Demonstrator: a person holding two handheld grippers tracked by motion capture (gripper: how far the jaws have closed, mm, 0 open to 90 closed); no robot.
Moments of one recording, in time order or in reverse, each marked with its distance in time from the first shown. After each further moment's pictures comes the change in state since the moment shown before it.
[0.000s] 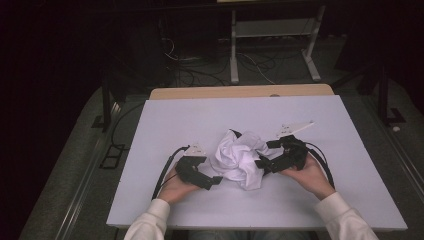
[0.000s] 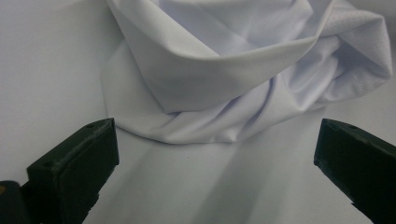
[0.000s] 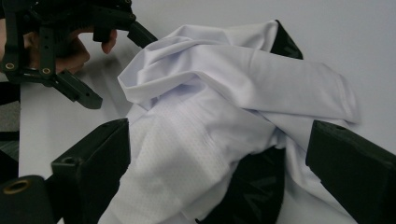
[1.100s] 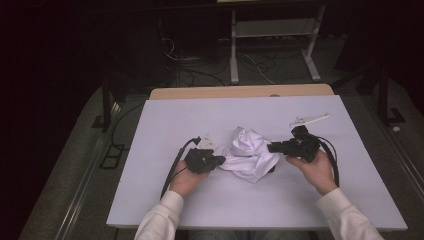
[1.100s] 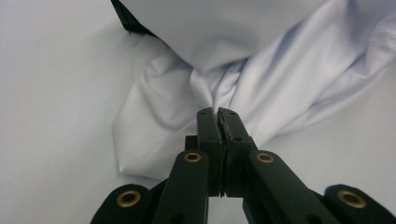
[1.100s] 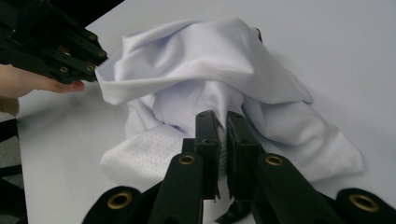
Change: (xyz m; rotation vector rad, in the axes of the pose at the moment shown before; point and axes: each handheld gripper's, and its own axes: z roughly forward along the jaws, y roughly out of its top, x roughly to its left) left arm -0.007 0.034 0.010 0.008 0.078 0.090; right arm -0.020 0.002 -0.027 -0.014 -0.046 0.162
